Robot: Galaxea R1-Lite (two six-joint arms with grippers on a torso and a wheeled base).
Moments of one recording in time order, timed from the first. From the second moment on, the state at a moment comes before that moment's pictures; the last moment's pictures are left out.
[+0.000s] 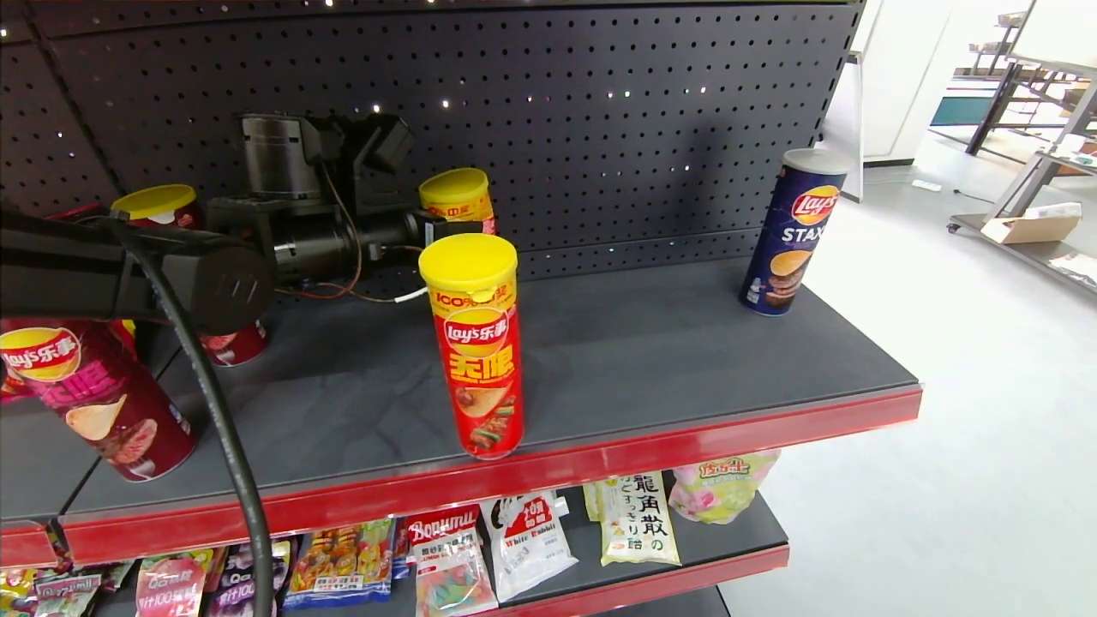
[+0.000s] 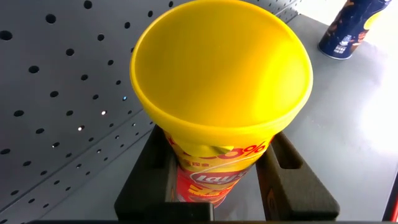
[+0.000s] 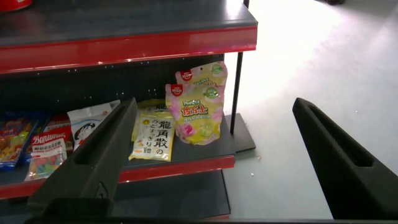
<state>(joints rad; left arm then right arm) -0.31 1.93 -1.32 -0.43 -0.34 0.06 0.00 0.00 0.00 0.00 0.04 0.01</state>
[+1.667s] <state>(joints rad) -0.29 1.77 -1.11 -0.43 -0.33 0.06 0.00 0.00 0.00 0.00 0.04 0.01</state>
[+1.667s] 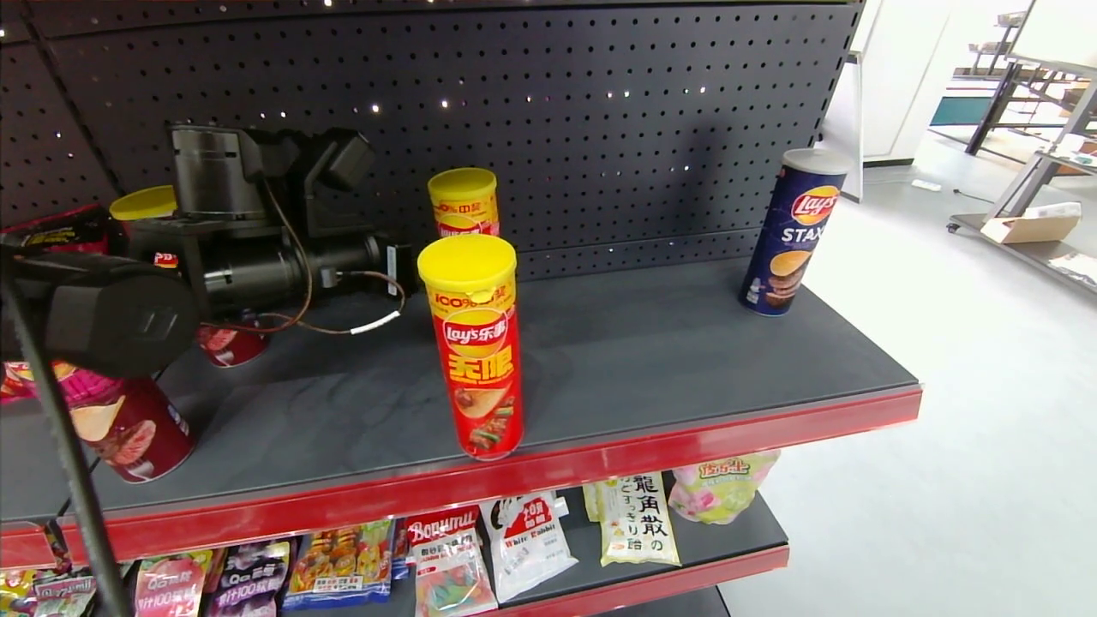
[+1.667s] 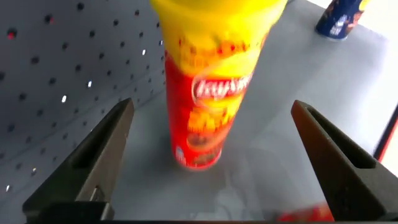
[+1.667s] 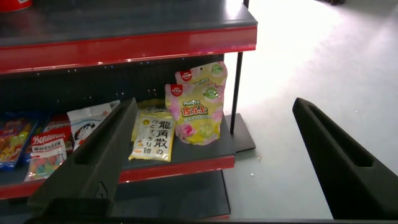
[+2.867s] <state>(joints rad) -0.17 0.65 -0.51 0.06 -0.28 0.00 0.00 0.00 0.00 0.00 0.04 0.01</state>
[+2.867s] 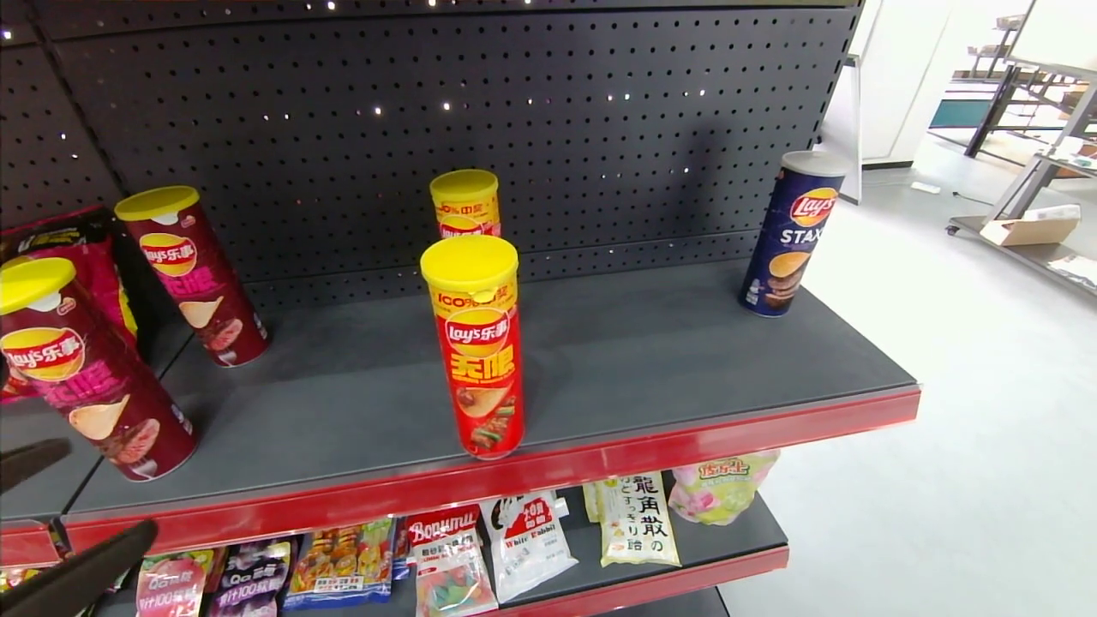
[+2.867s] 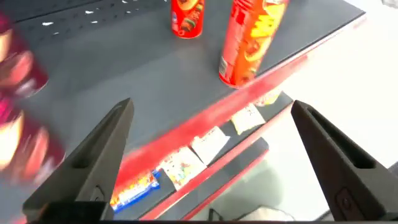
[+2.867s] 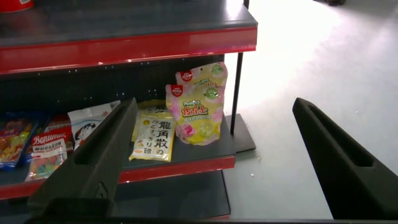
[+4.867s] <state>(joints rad) -0.16 0.10 -0.10 0.02 0.02 -0.01 0.00 0.00 0.00 0.00 0.04 0.00</state>
